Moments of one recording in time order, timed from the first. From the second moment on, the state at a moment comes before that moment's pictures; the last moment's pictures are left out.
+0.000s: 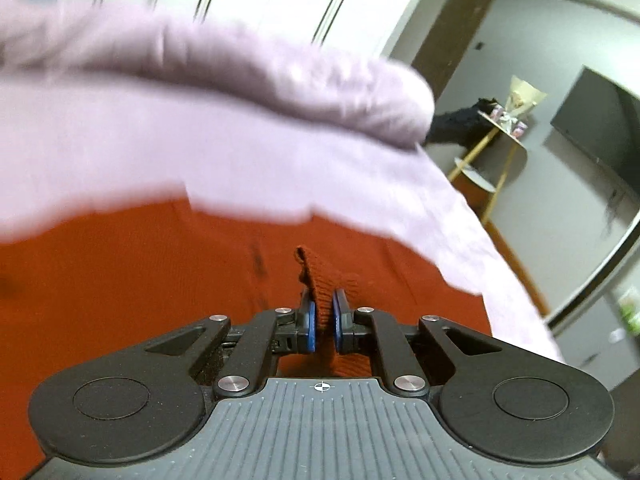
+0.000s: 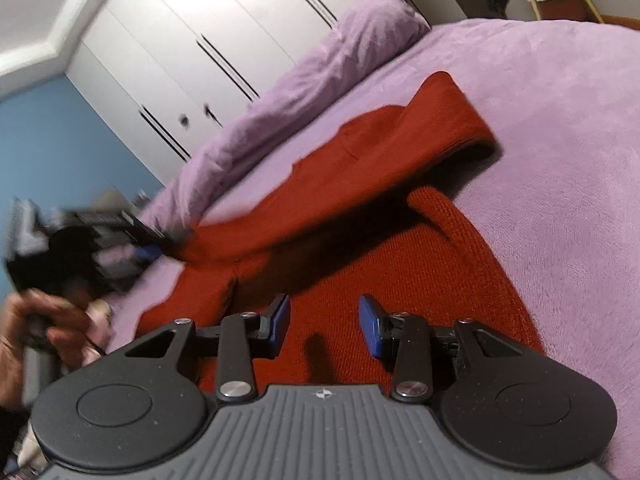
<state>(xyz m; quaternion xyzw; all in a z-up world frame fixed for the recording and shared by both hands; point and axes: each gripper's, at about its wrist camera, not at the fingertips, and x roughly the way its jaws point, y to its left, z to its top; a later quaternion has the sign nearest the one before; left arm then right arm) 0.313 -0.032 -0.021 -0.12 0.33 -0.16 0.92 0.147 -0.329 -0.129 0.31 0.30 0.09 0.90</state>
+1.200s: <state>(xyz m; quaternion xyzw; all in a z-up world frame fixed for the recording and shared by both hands) 0.367 0.035 -0.078 0.00 0.31 -0.02 0.95 0.344 -0.303 -0.105 0.07 0.31 -0.07 0.95</state>
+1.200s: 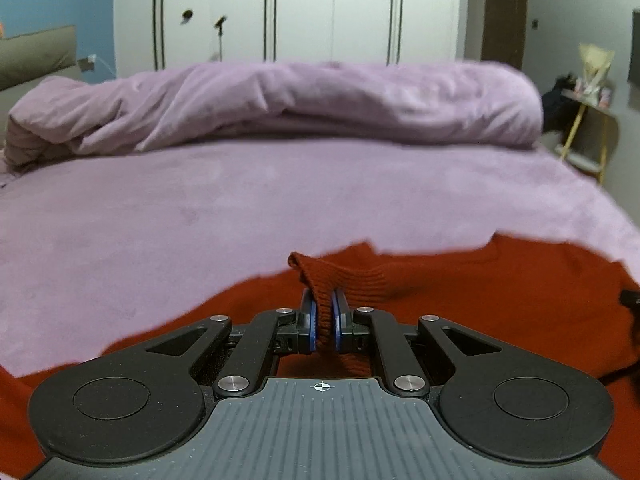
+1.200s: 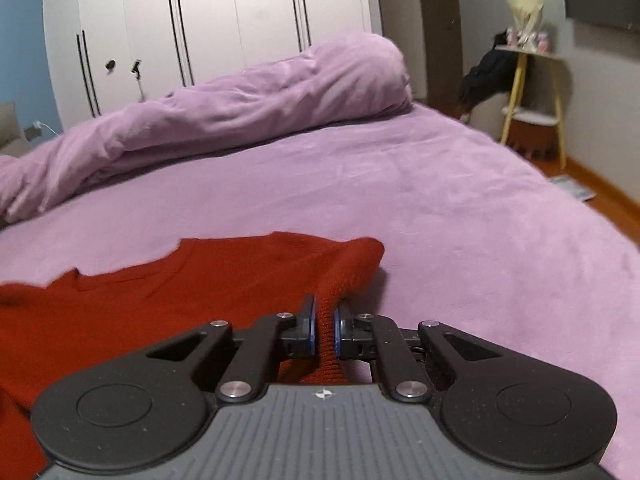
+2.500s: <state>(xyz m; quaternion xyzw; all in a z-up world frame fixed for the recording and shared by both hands) 0.396 0.018 -0.138 -0.04 0.31 -0.05 0.95 0.359 -0.296 -0.108 0.05 0.27 -0.04 0.96</state>
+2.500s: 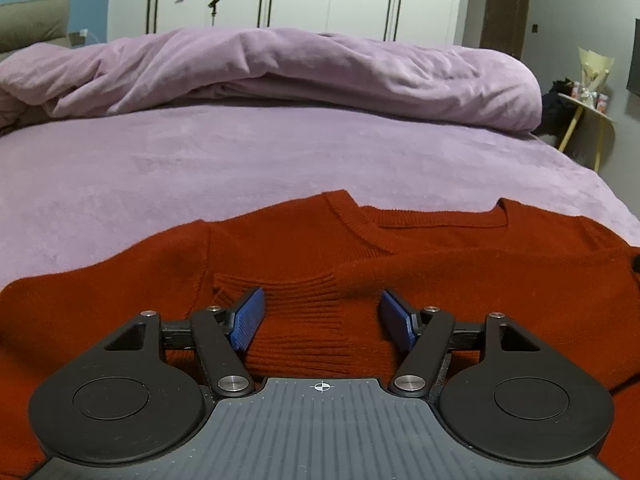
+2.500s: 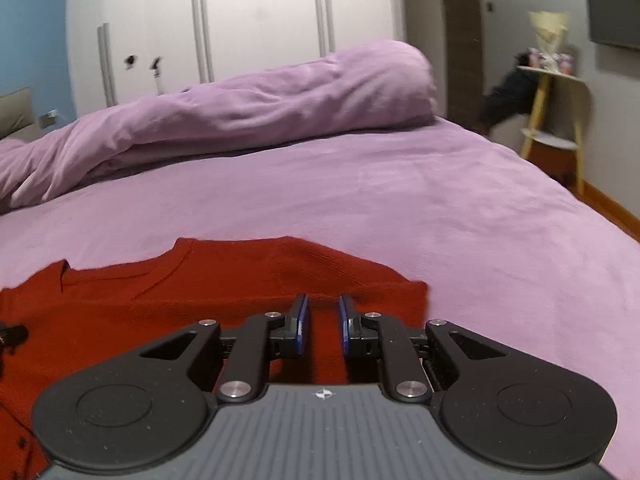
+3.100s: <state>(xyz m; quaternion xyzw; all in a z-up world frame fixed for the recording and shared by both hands) 0.394 0.016 -0.139 -0.03 0.31 -0.05 0.95 0.247 -0.325 -0.111 0.20 0.34 -0.02 0.92</state>
